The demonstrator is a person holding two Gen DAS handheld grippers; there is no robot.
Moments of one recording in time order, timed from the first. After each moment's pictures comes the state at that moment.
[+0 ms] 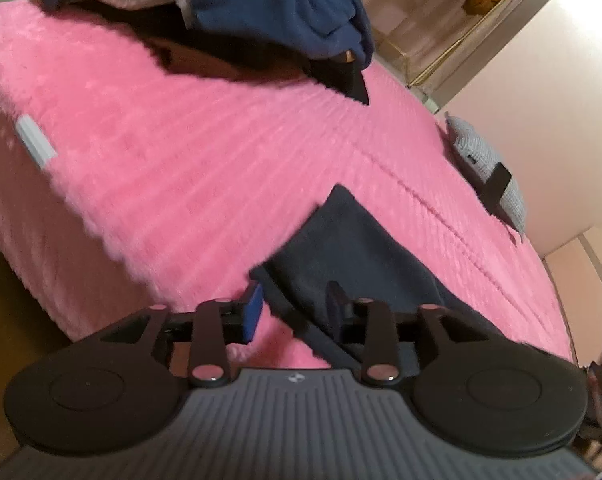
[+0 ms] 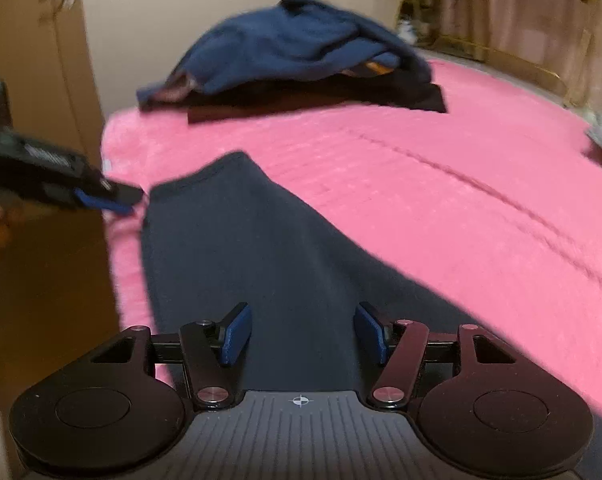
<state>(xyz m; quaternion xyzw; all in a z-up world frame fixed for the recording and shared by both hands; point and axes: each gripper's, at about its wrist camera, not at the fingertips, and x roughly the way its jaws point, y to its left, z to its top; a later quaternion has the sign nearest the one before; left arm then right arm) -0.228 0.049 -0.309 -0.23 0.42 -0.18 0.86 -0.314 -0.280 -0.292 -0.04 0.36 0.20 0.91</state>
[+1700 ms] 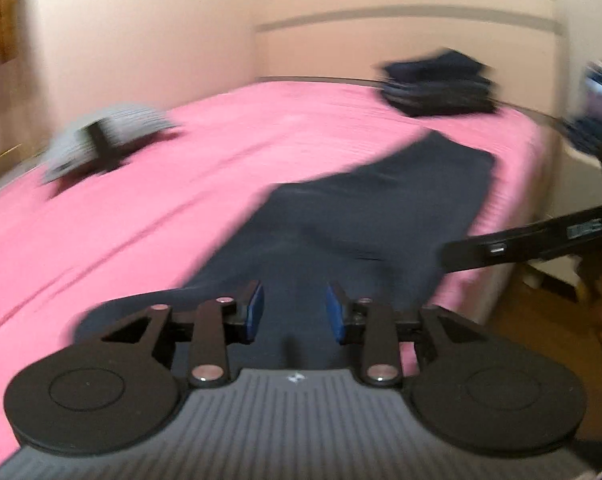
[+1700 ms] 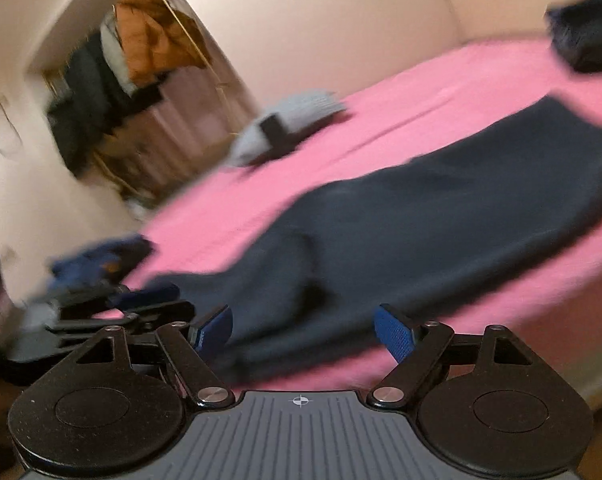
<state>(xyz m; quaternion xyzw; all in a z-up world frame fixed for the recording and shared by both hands) -0.433 -0.315 -0.233 0.22 0.20 -0.55 0.78 -0.645 -0.498 -0.250 0.36 0.16 -0.13 0.91</state>
